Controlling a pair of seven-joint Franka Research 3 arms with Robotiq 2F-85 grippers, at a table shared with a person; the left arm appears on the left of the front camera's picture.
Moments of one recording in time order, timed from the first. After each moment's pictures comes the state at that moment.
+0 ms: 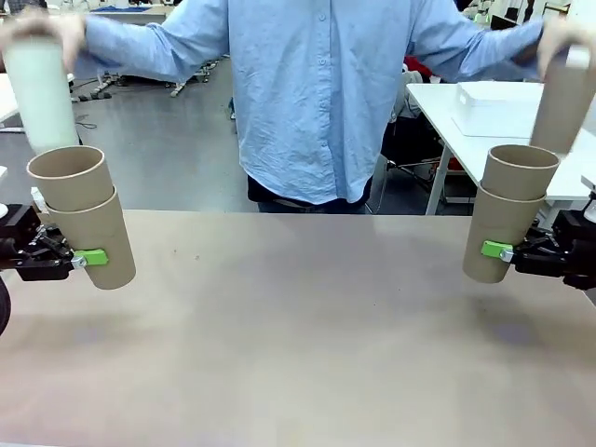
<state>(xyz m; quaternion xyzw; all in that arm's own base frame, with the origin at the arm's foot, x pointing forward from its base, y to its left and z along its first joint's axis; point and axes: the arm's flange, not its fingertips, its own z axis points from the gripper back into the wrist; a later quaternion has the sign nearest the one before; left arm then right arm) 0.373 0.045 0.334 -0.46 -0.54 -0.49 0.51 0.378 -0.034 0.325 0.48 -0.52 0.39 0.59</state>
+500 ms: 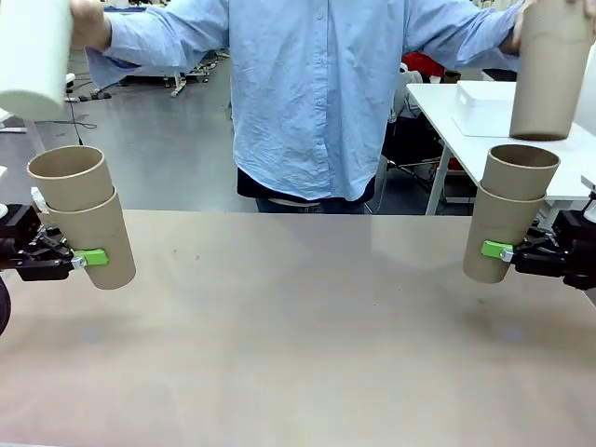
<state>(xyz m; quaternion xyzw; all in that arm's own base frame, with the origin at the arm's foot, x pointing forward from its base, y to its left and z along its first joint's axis) 0.373 0.045 0.334 -0.46 -0.54 -0.49 0.51 0.378 -0.034 0.325 0.48 -0.52 0.39 0.59</state>
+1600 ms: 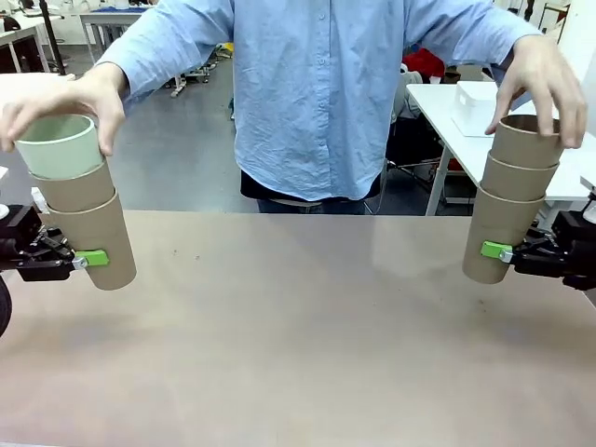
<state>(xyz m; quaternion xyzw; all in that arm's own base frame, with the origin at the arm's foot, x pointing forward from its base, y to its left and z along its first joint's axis) 0.373 0.045 0.334 -0.46 -0.54 -0.49 0.51 0.378 -0.034 0.325 0.48 -0.52 0.39 0.59</state>
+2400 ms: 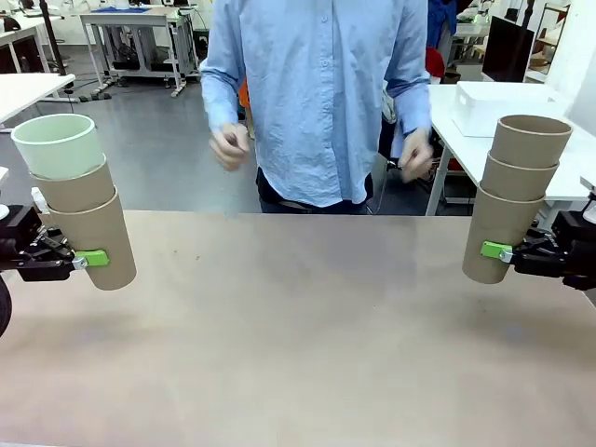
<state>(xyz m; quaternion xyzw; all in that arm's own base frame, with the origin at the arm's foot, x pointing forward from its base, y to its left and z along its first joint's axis) 0.373 0.045 0.334 -0.46 -0.54 -0.49 0.51 0.378 -0.034 0.325 0.48 -0.52 0.39 0.59</state>
